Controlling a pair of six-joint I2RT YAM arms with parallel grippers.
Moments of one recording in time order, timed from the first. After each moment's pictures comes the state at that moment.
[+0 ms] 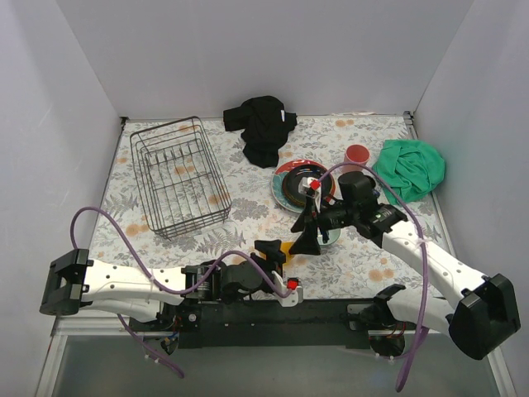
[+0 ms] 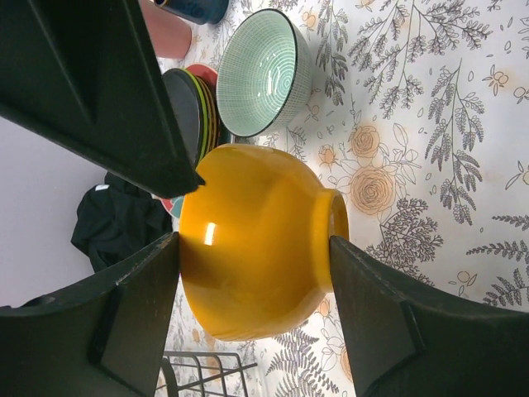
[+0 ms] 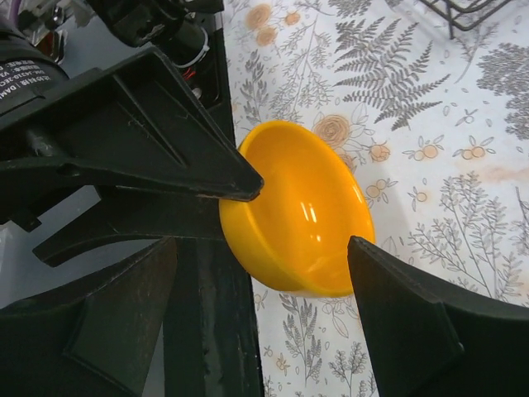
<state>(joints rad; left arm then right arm) -1.49 1.09 0.61 0.04 -0.46 0.75 0.57 1.08 0.76 -0.29 -0.97 -0.04</state>
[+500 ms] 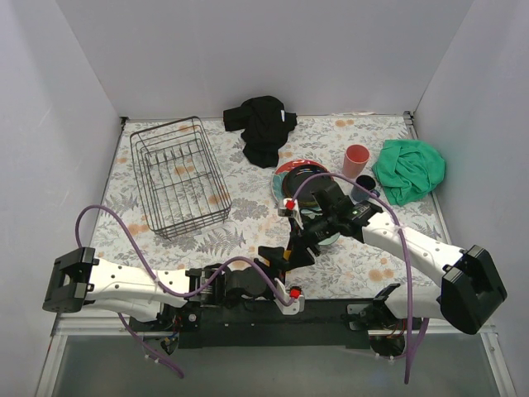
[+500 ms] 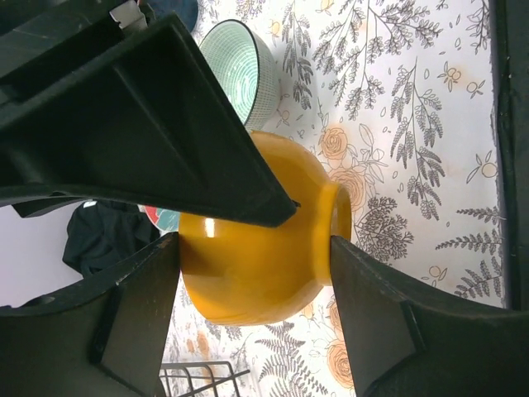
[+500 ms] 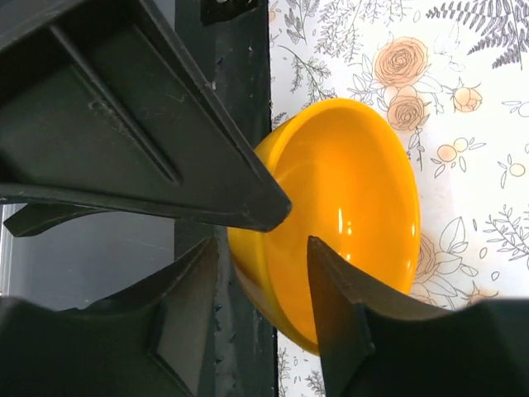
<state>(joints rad) -1.53 1.12 0.61 0.03 -0.45 0.76 0.73 1.26 0.83 -0.51 -0.96 -0.25</state>
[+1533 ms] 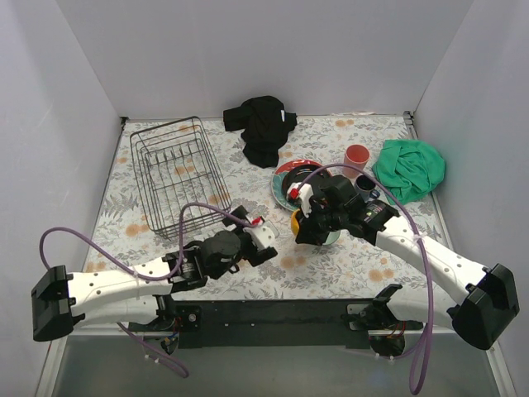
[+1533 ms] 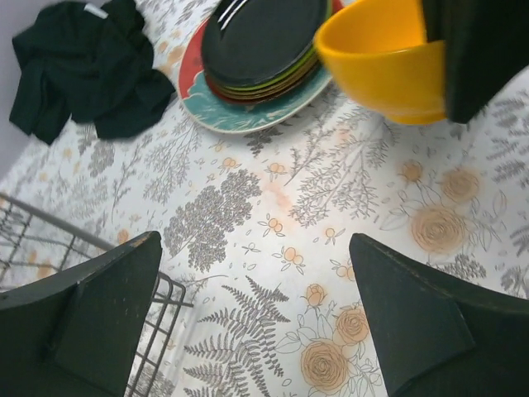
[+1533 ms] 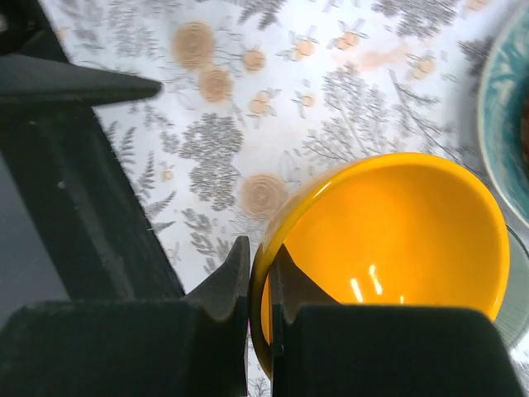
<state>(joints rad) -1.23 0.97 0.57 0.07 -0.47 0.32 0.74 1.14 0.90 -0.59 -0.48 -0.16</state>
